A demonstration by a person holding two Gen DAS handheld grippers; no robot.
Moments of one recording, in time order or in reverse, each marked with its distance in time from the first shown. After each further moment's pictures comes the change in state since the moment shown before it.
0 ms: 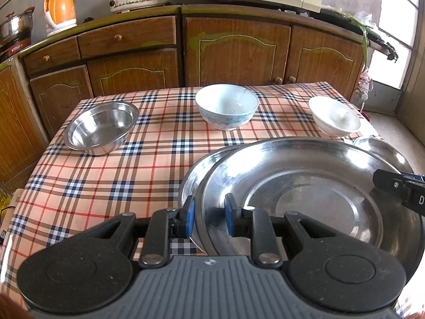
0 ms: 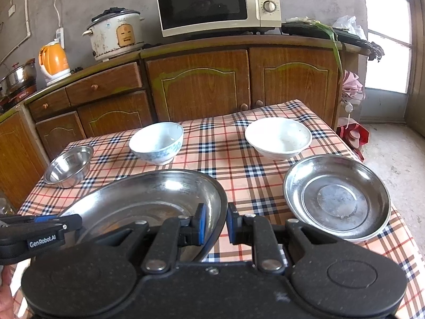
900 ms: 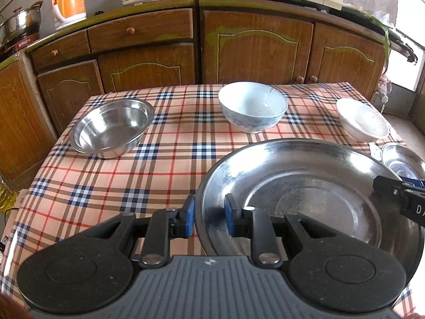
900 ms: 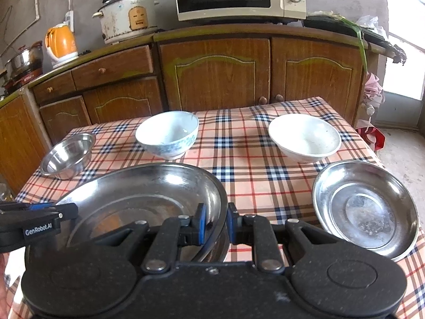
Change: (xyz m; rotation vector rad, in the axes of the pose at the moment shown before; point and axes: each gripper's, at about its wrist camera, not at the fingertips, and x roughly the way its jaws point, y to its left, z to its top) left arm 0.031 0.018 0.010 -0.022 0.017 0.056; right arm 0.054 0.021 0.007 -0.058 0.048 0.031
